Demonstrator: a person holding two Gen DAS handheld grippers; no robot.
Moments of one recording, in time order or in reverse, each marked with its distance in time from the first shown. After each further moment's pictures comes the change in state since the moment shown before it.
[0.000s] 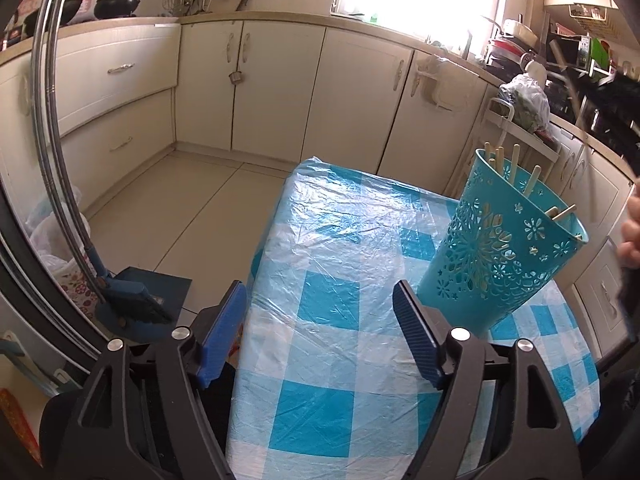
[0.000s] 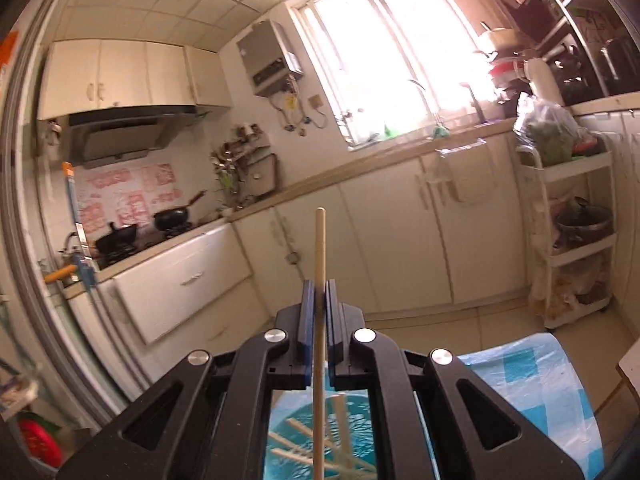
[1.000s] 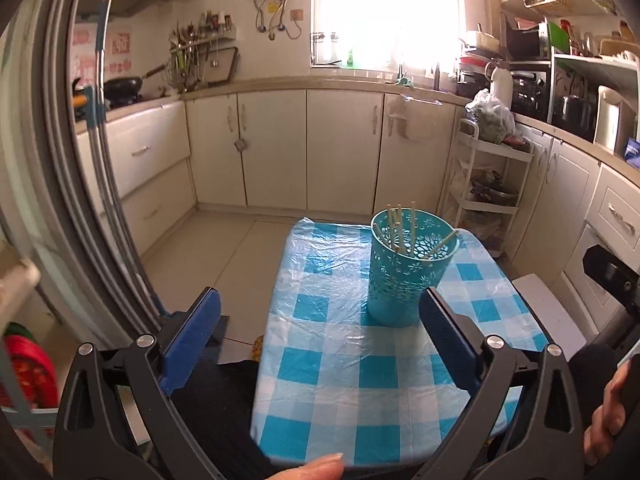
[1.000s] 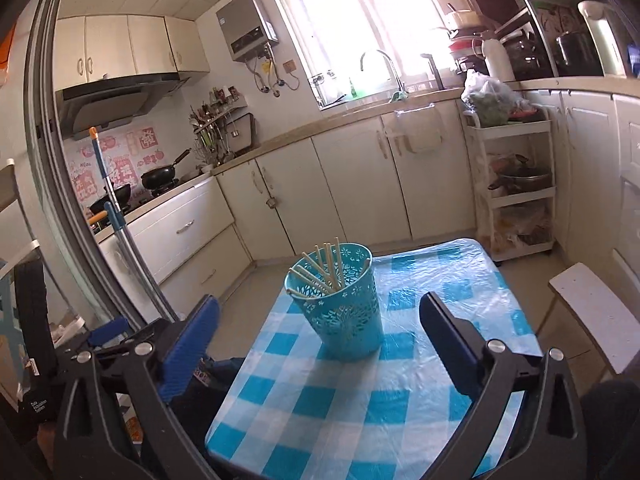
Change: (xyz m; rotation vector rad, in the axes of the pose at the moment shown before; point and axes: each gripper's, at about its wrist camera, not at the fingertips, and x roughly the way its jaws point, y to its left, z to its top) left arm -0.210 -0.080 0.016 0.153 -0.129 0.086; right arm -0.228 0.059 -0.018 -0.003 0.176 -0.104
